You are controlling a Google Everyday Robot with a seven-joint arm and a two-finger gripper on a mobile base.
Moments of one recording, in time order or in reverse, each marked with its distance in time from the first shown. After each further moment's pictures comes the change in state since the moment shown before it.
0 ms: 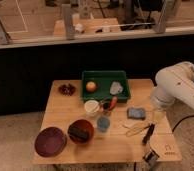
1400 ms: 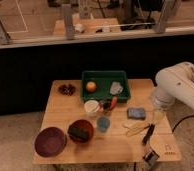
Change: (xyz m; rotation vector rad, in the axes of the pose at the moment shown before) arm 0.002 0.005 0.007 -0.011 -0.014 -0.016
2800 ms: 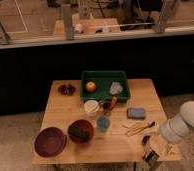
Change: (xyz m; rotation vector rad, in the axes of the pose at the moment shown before) arm 0.012 0.124 0.081 0.057 -0.317 -0.907
